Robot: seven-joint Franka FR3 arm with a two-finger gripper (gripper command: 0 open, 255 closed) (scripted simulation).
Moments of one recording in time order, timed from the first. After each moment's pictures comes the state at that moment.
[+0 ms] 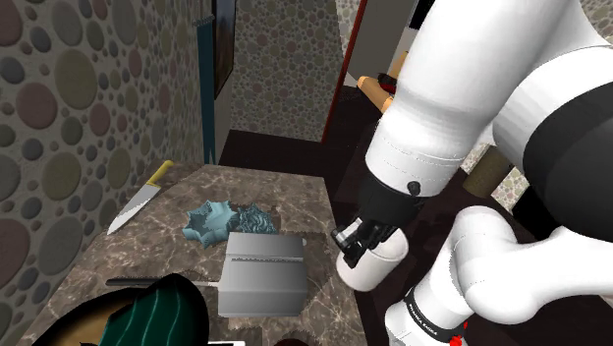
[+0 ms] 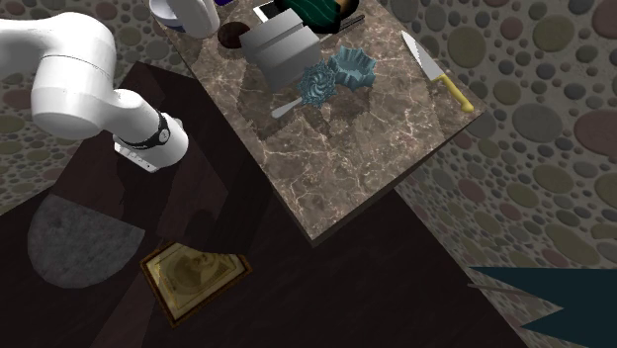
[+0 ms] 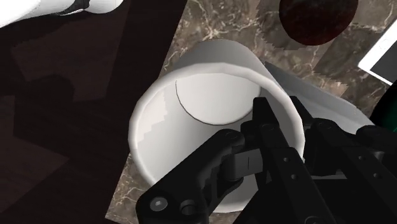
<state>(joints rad) 0.43 -0.94 0.49 -2.52 0.33 1.62 0.83</state>
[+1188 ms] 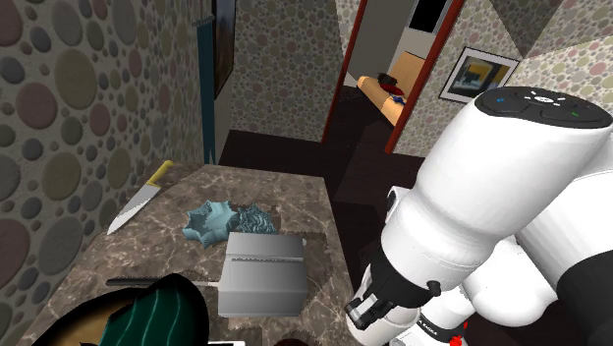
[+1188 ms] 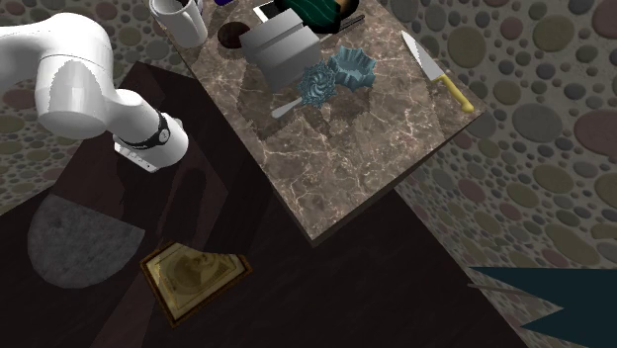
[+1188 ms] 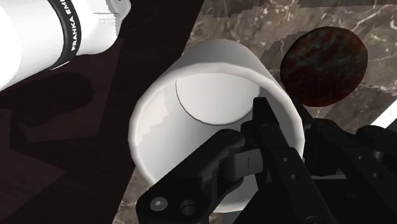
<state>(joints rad) 0.54 -1.05 0.63 -2.69 0.49 1.69 0.93</state>
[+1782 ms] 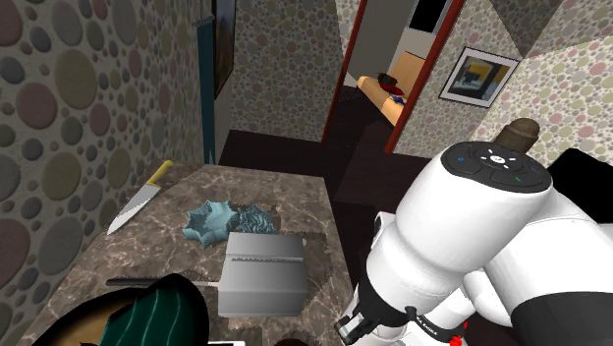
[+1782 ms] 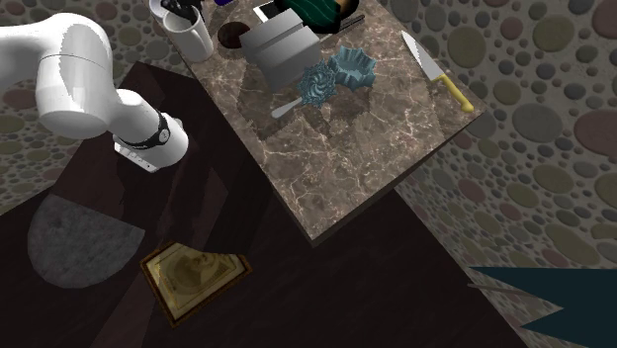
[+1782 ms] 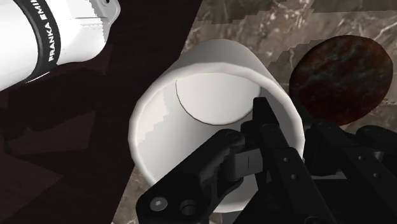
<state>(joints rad) 0.56 -1.03 0.70 -2.79 0.55 1.81 0.93</state>
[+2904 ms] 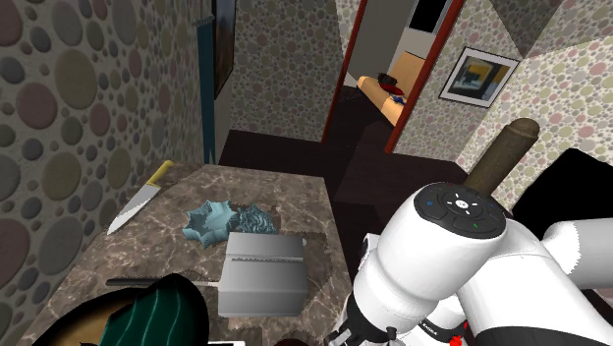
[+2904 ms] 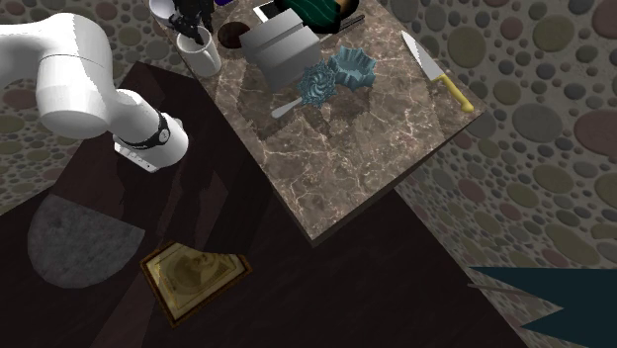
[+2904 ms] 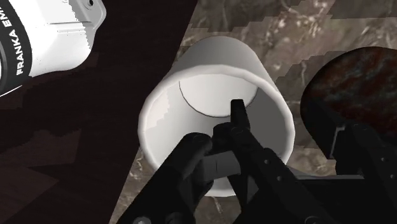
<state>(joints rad) 0.57 -0.97 0.79 -2.87 0.63 1.95 0.92</state>
